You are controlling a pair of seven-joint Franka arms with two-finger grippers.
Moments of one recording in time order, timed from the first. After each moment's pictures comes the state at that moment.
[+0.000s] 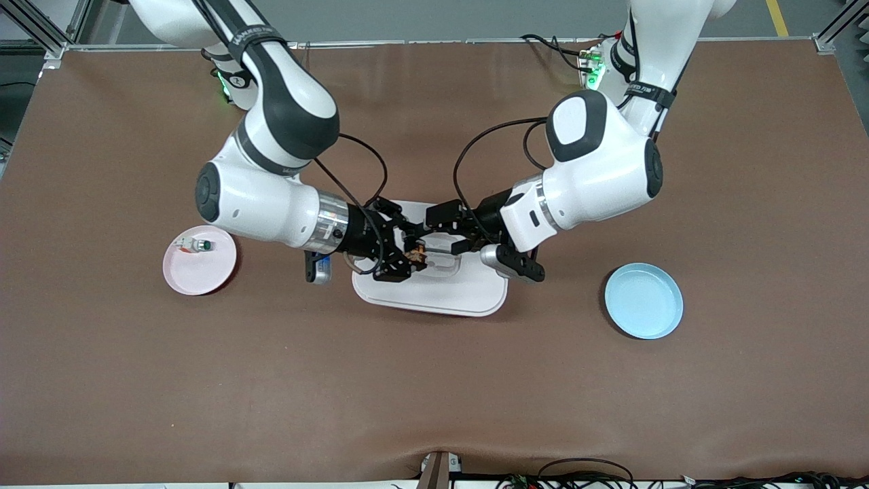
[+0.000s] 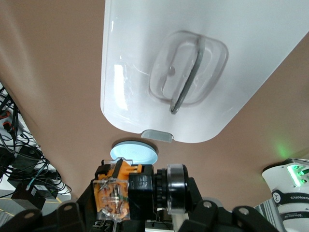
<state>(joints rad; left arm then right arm) -0.49 0.43 -0.10 -1.52 -0.94 2.29 0.02 0.46 0.50 0.09 -1.40 0.74 2.14 1.62</state>
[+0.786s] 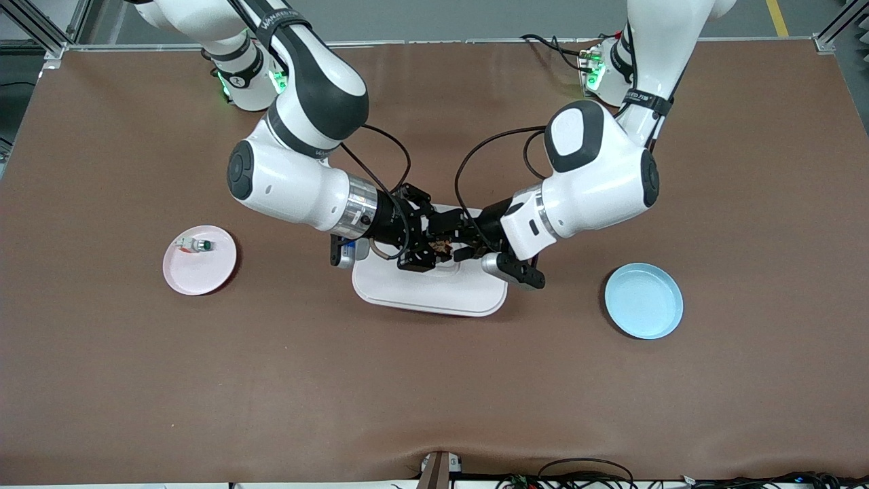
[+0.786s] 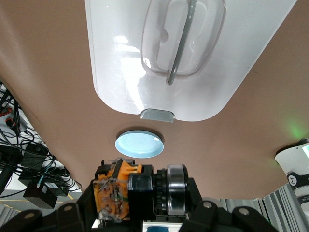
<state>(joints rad) -0.48 0.45 -0.09 -1.52 -0.94 2.30 0.04 0.51 0.51 0.09 -1.38 0.74 2.20 1.74</state>
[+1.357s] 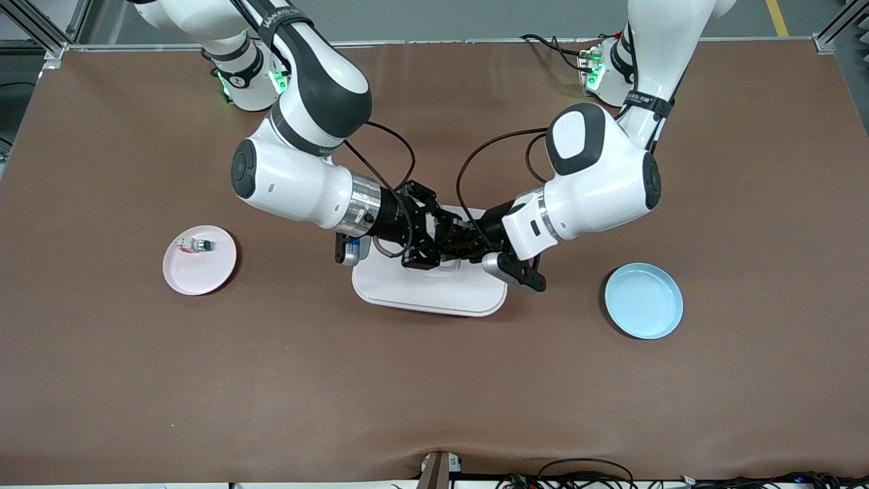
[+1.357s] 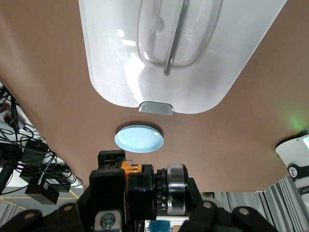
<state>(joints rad) -0.48 0.46 -0.09 -1.52 -0.95 2.30 0.10 0.52 0.51 0.09 -1.38 0.77 2.21 1.74</state>
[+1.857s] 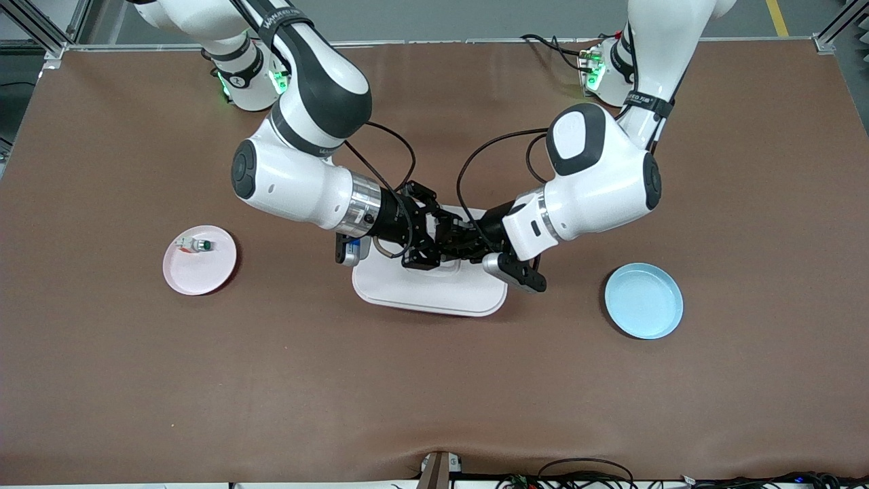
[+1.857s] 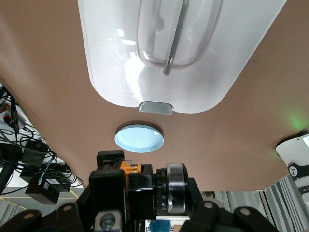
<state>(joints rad) -0.48 0.46 -0.09 -1.52 -0.95 2.30 0.11 0.52 0.51 0.09 -1.38 0.77 2.21 1.74</state>
